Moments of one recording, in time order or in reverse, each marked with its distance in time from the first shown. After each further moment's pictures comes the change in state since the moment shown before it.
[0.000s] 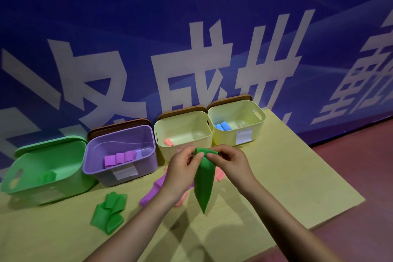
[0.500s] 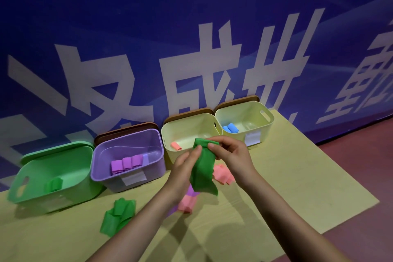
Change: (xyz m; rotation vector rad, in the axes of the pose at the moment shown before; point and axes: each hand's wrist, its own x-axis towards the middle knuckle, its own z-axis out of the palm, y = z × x) left_hand 0.014 0.000 -0.032 -0.498 -0.087 -0.247; right_hand 0.024 -0.024 0.035 0.251 0.010 -0.048
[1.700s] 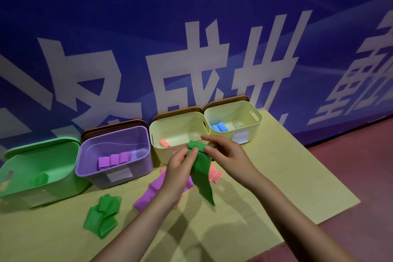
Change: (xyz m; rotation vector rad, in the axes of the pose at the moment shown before) left_hand -0.006 -0.014 0.041 0.082 0.109 0.114; right_hand -0.008 0.000 -0.054 -0.358 -0.184 -0.068
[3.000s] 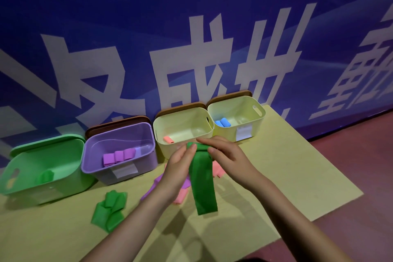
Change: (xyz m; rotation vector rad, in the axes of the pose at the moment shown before) left_hand -0.002 0.003 -0.023 -0.010 -0.037 -0.097; right_hand -0.007 -0.003 0.020 -0.043 -0.069 -0.120
